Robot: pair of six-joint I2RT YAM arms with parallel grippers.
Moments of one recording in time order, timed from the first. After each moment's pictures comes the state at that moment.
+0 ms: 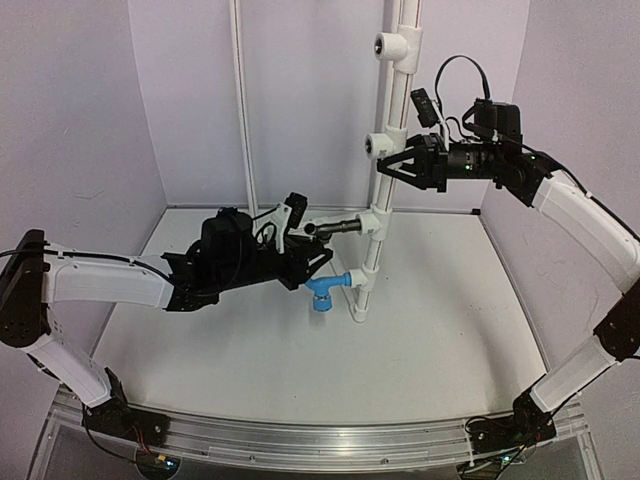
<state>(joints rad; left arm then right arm) -0.97 1.51 0.95 0.41 0.10 -0.27 0.46 1.50 1.59 -0.34 -0.95 -0.13</state>
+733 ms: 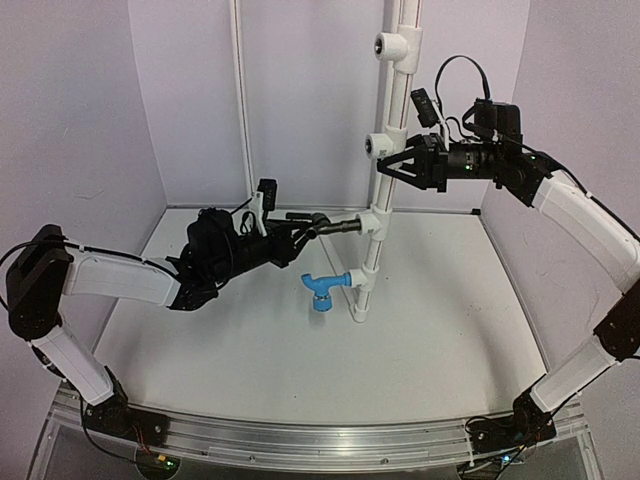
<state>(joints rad) -0.85 1.58 0.87 0.77 0.13 -0.42 0.46 1.50 1.59 -0.34 -0.95 -0.13</state>
